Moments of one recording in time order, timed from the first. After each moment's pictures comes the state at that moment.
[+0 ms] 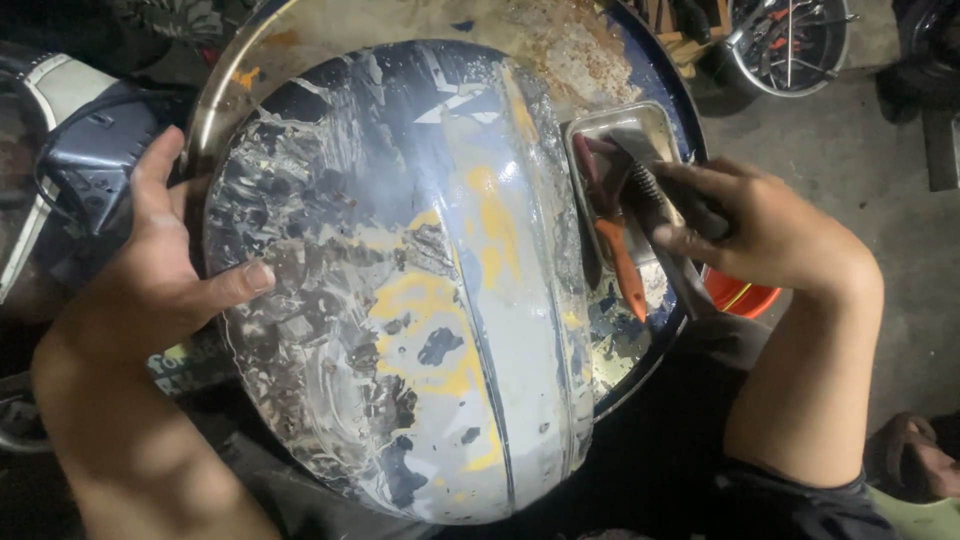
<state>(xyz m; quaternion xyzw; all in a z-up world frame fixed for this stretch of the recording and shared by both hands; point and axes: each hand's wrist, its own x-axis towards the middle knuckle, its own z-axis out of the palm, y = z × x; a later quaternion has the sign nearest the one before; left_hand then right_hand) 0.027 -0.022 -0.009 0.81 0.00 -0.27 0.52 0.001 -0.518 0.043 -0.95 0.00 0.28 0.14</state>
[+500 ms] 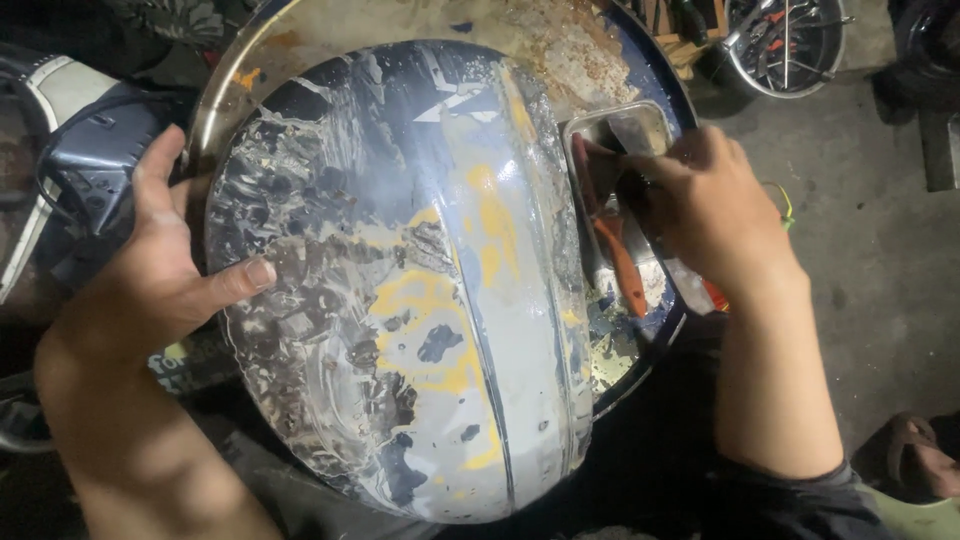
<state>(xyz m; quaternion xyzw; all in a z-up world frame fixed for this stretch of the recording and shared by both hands) 0.026 -0.021 -0.007 0.82 0.02 -0.28 0.50 0.000 -0.494 0.009 -0.99 -0.08 0.12 0.02</state>
